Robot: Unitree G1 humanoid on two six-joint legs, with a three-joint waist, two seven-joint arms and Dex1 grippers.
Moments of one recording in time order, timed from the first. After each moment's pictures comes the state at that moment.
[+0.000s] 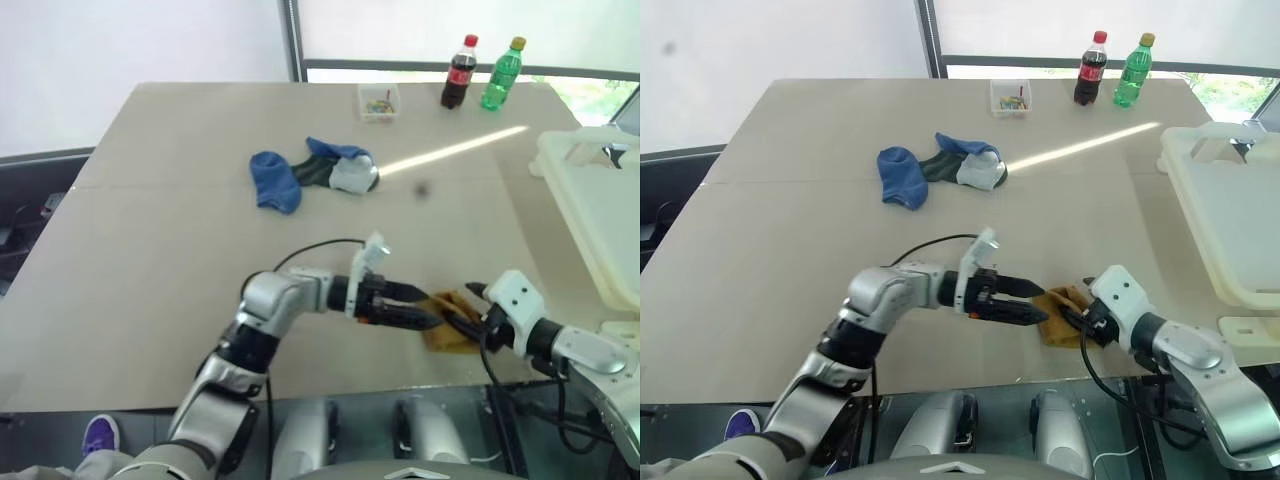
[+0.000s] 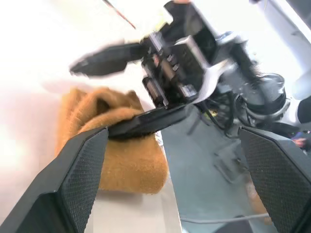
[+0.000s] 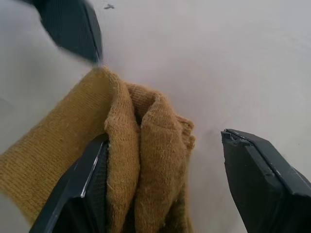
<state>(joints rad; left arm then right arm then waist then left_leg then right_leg) -0.50 0.33 -0.24 -0.07 -0.60 0.96 -1.11 0.18 -0.70 -0.01 -0.58 0.28 0.56 0.58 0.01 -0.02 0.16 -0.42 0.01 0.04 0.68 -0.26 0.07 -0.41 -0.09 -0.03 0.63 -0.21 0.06</state>
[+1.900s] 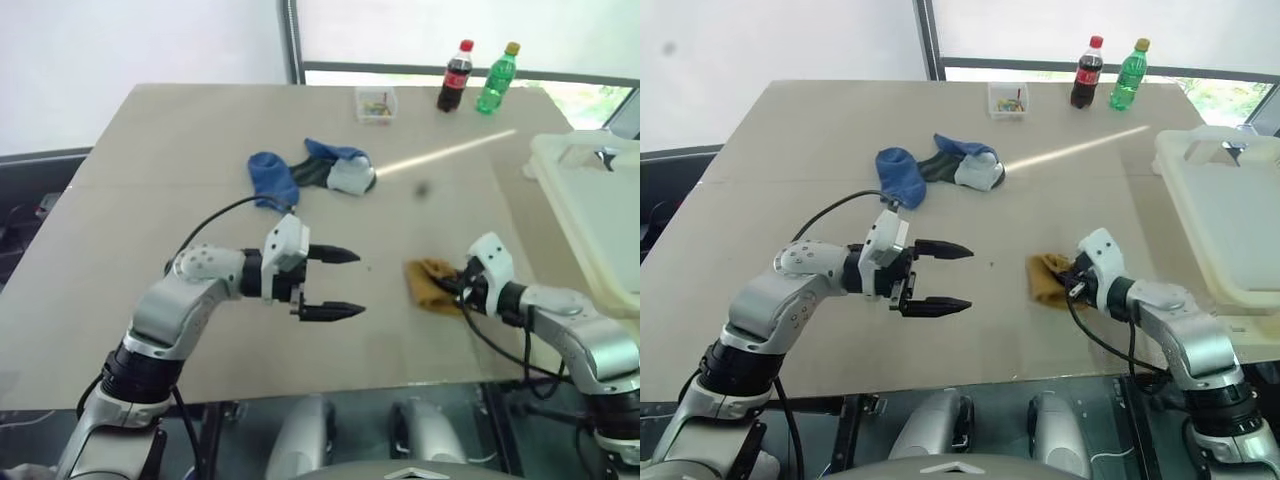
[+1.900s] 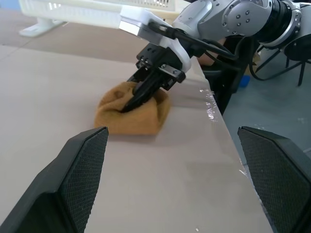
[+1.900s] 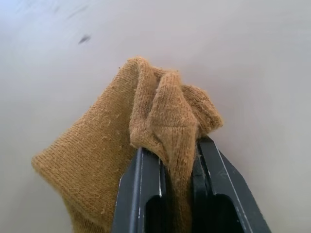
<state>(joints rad) -0.38 0.63 -0.13 -0.28 -0.53 0.49 -1.18 -0.20 -0.53 -0.01 -0.29 0.42 0.83 0.57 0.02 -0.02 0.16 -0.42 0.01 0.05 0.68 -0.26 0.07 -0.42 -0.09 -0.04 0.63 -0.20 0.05</state>
